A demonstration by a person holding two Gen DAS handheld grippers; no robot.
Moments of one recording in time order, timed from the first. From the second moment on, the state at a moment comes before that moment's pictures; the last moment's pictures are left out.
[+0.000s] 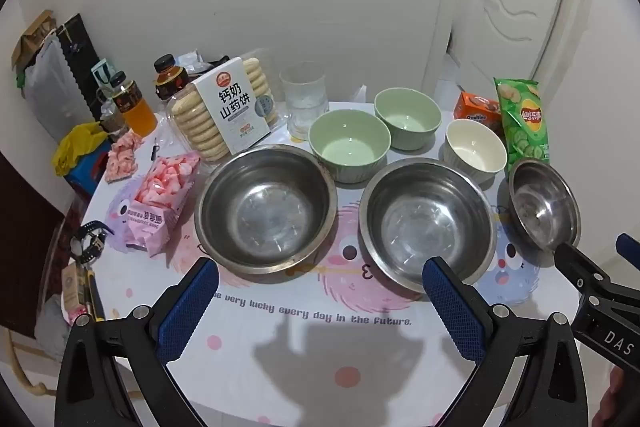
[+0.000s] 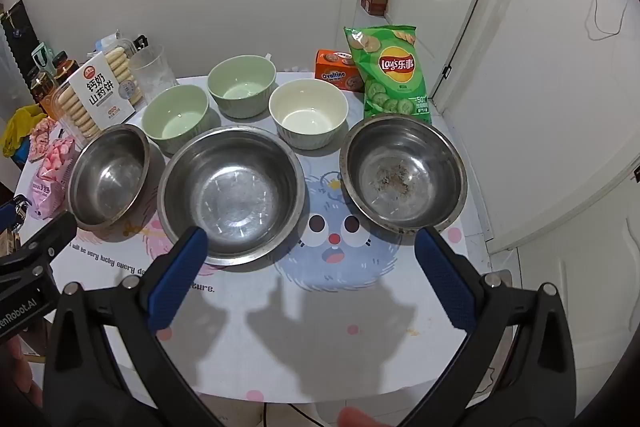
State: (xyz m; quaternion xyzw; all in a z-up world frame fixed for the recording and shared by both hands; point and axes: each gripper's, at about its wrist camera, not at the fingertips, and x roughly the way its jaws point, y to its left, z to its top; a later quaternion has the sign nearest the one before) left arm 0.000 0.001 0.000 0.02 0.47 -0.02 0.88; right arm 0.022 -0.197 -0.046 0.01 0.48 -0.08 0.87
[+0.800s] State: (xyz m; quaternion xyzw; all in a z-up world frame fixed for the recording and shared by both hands) left arm 0.002 0.004 0.000 0.03 0.48 -0.02 0.88; right arm 0.023 -0.197 -0.045 0.01 0.48 -0.09 0.87
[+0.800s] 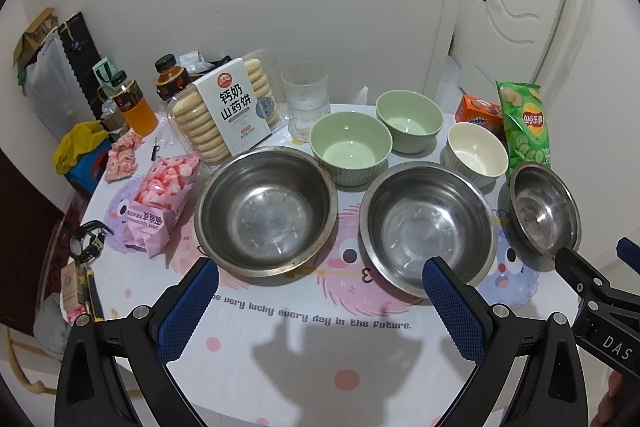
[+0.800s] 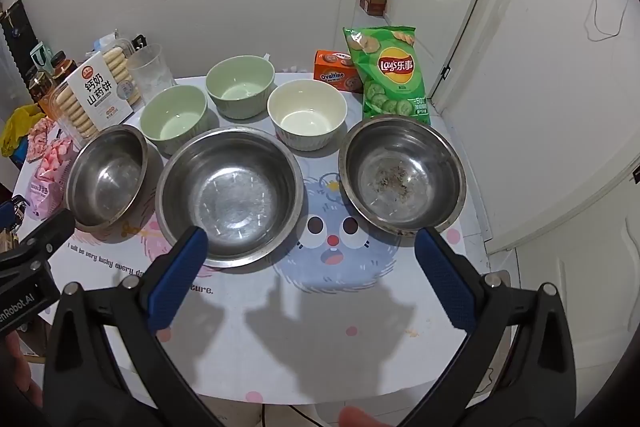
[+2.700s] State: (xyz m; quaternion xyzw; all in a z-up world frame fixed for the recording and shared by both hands) left arm -0.001 0.008 -0.001 0.01 0.48 -0.02 0.88; right arm 0.023 -0.190 -0.044 0.02 0.48 -0.08 0.87
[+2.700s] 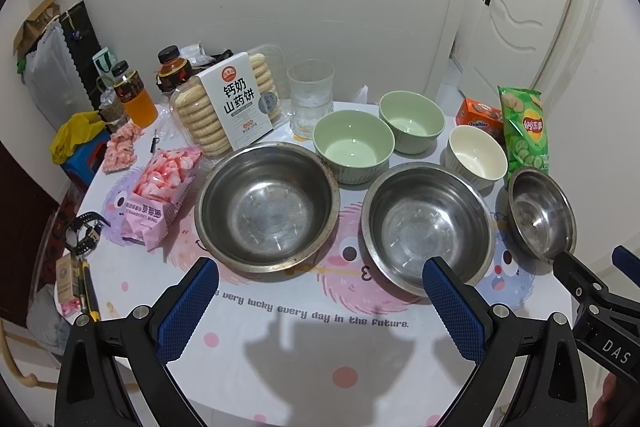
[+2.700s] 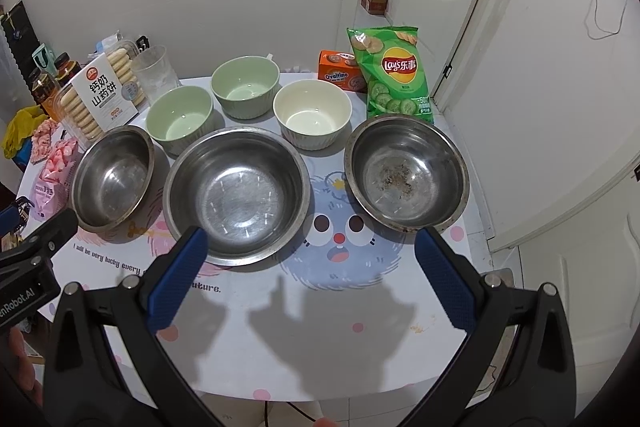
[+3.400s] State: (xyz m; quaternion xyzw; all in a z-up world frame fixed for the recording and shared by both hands) left arm 0.000 0.011 -0.001 0.00 0.48 -0.02 0.88; right arm 0.022 -0.191 -0.043 0.02 0.48 -0.08 0.87
